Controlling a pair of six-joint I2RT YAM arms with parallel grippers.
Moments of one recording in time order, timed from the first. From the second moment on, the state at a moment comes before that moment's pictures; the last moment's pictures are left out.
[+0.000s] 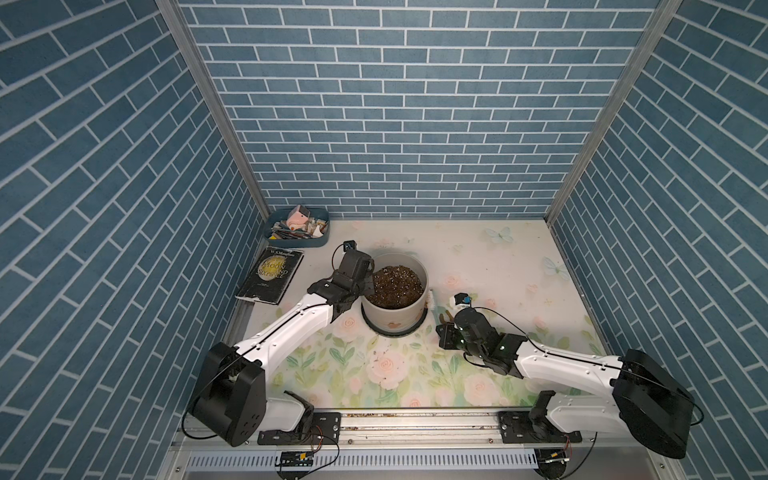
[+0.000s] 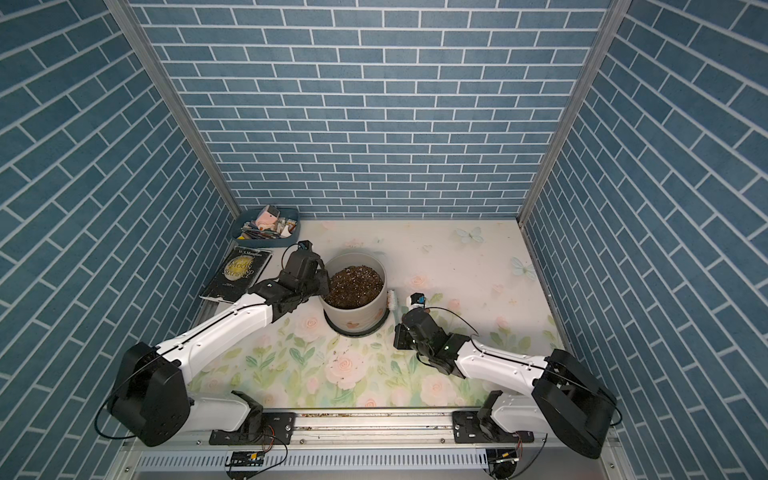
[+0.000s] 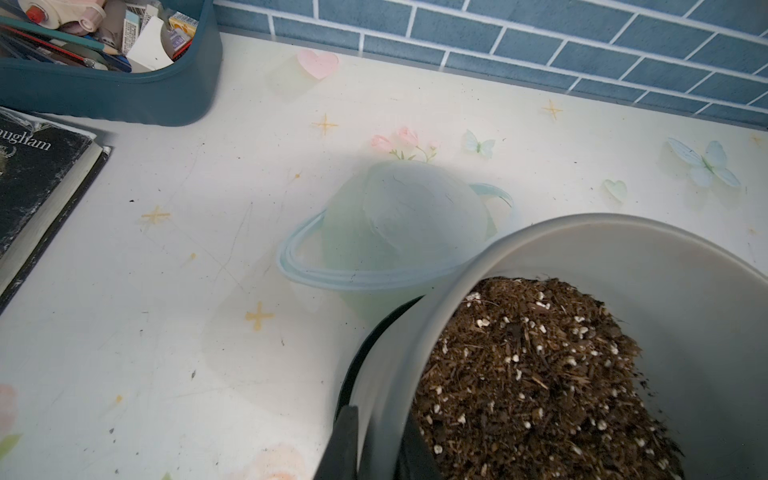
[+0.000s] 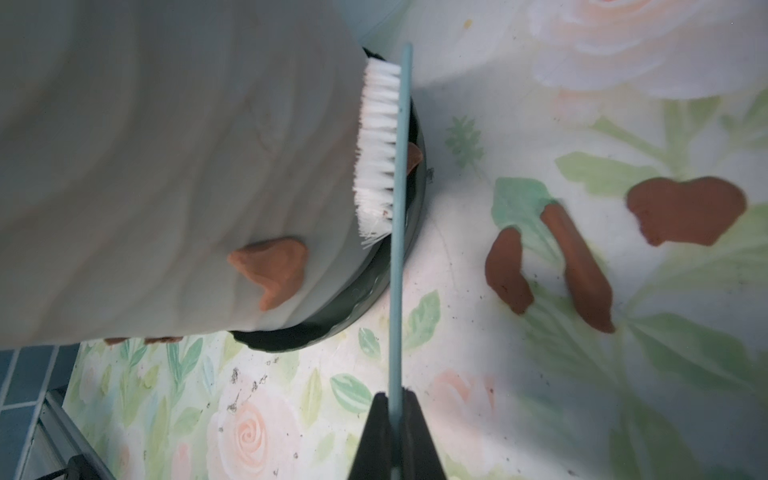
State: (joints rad) left arm -0.50 1.37 0.97 -0.37 -0.26 -0.49; right arm 0.93 1.23 0.50 0.00 0.11 0.81
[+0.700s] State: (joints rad) left arm -0.50 1.37 0.96 -0.36 -0.26 -0.49; right arm 0.69 1.48 0.74 -0.31 0.20 0.61
